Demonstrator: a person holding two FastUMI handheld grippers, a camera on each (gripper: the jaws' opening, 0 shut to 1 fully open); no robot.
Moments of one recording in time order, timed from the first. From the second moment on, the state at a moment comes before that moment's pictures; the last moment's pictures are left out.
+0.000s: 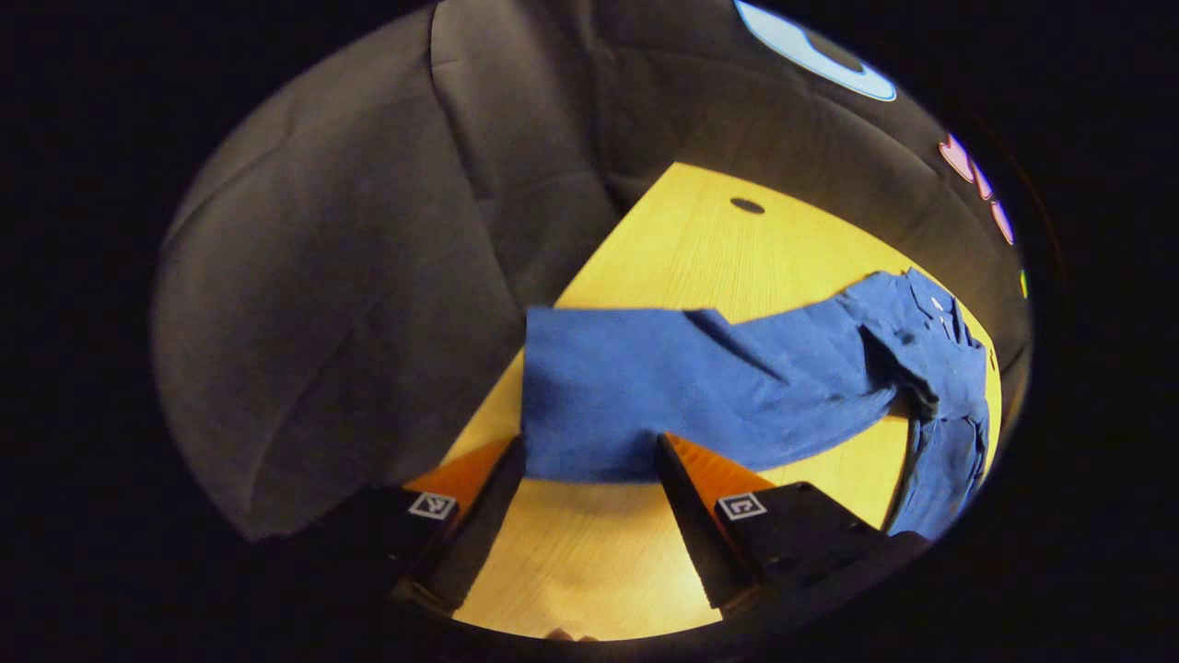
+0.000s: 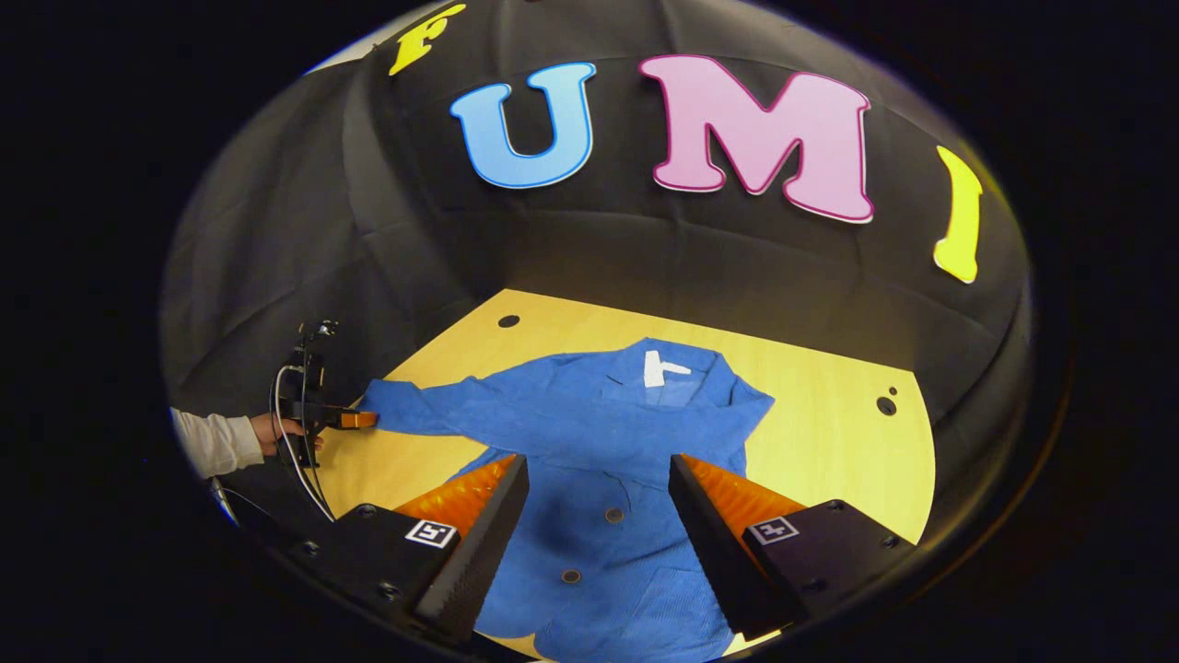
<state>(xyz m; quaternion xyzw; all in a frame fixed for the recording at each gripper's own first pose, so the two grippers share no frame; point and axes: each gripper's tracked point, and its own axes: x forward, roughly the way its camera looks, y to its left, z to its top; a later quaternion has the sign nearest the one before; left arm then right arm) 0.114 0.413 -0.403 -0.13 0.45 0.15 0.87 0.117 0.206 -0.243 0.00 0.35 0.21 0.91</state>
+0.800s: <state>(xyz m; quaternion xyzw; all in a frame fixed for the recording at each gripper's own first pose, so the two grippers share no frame) 0.137 0.381 -0.348 -0.25 0.38 0.04 0.89 0.088 0.176 -0.248 0.00 0.37 0.20 0.91</state>
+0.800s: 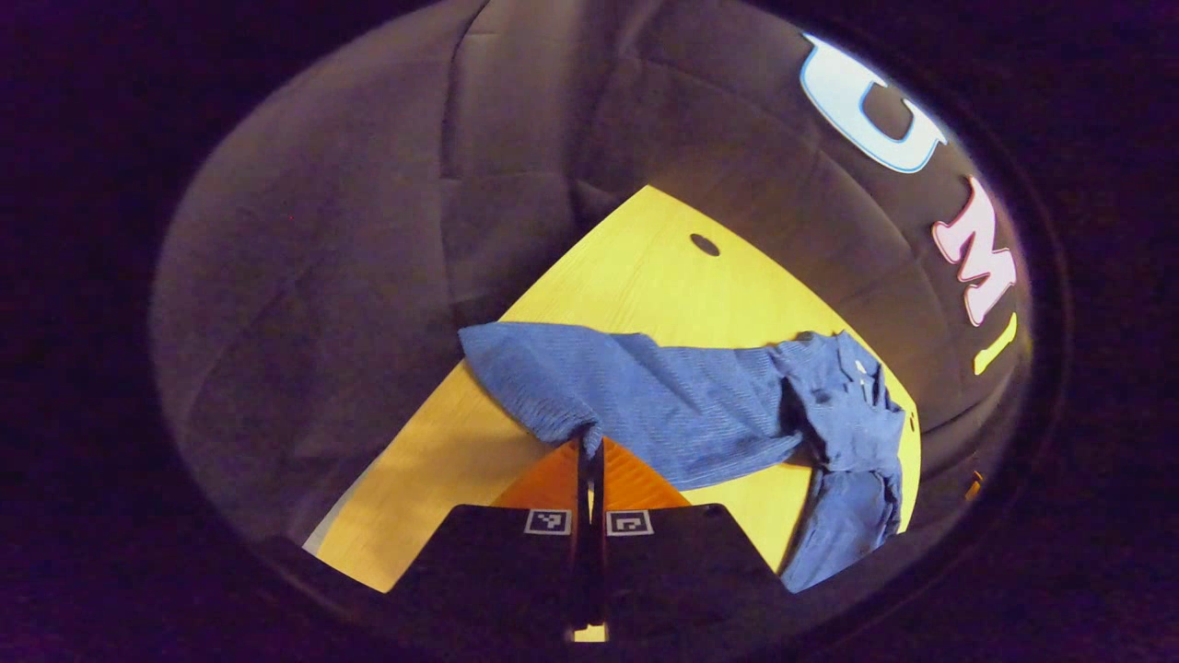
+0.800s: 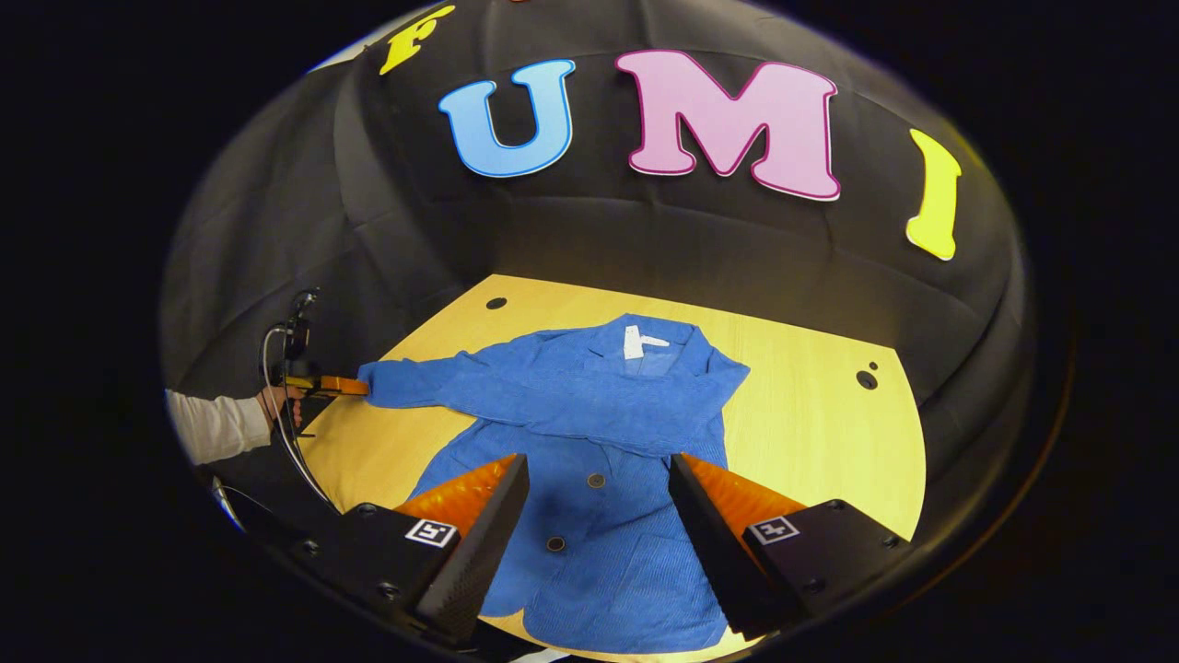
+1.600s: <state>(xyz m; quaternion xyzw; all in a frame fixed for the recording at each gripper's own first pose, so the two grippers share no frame) 0.263 0.015 -0.107 -0.11 0.26 -0.24 0.93 0.092 0.073 -0.249 0.05 0.36 0.16 0.92</state>
